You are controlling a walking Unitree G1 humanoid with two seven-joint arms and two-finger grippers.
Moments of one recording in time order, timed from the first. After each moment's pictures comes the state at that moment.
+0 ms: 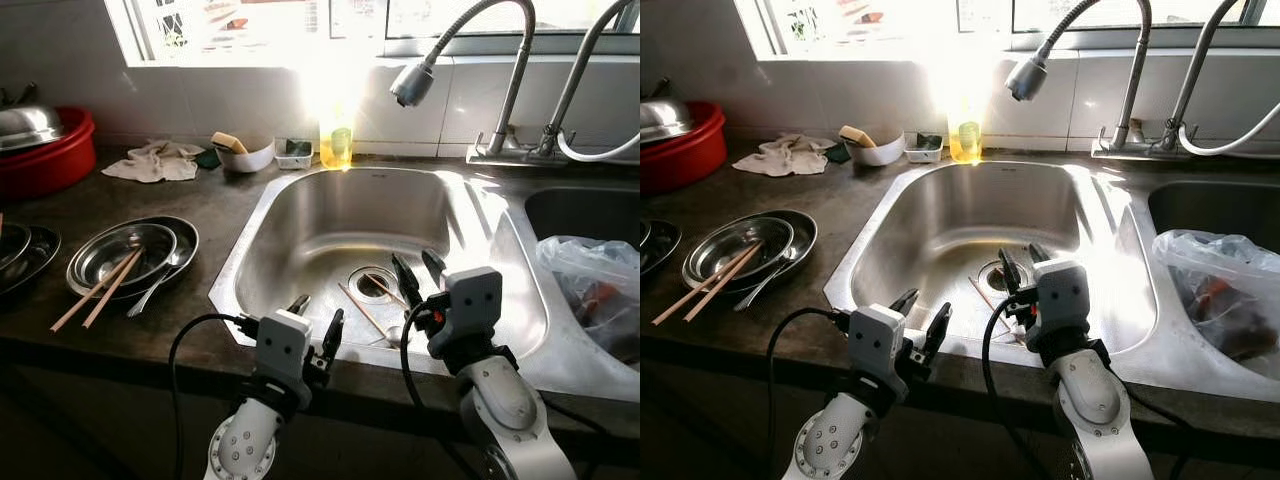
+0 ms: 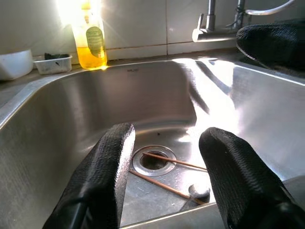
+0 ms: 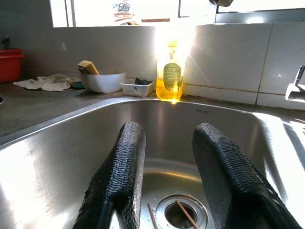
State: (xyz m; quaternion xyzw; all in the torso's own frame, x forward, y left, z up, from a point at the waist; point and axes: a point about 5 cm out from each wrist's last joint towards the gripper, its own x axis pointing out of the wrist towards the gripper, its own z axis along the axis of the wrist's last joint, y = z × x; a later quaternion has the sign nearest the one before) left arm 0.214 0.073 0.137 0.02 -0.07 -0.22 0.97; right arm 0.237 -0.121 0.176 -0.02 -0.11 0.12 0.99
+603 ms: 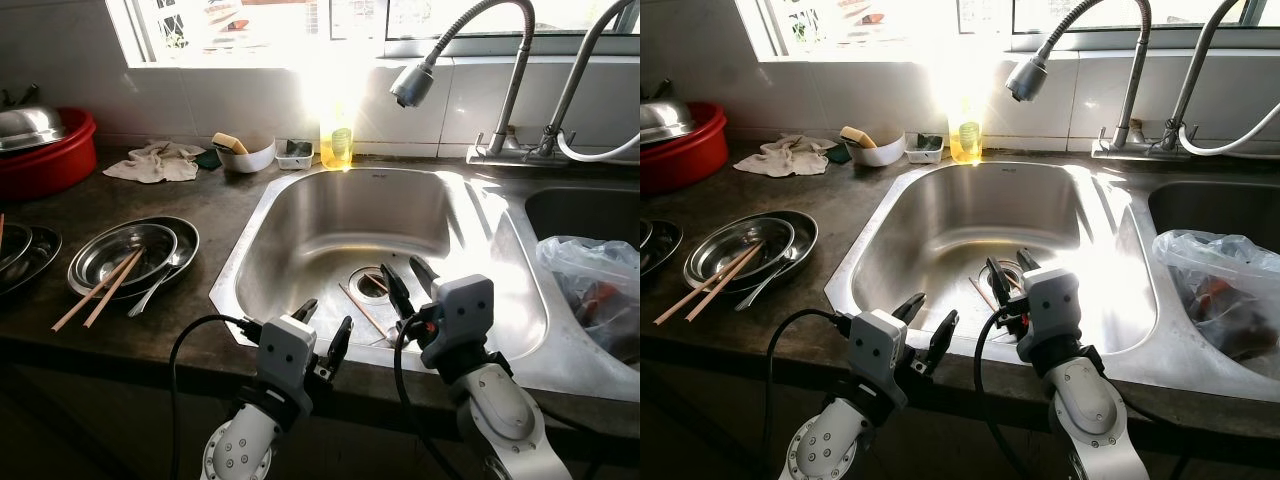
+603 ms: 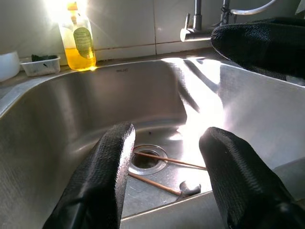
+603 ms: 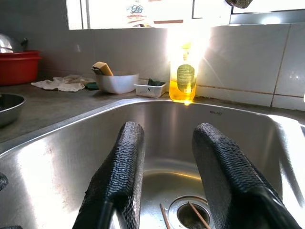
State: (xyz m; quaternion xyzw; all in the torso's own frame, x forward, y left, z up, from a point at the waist) left arm 0.209 0.073 0.137 0.02 -0.06 -0.24 0.97; right arm 0.234 -0.114 0.177 -0.02 -0.11 0.15 0.98
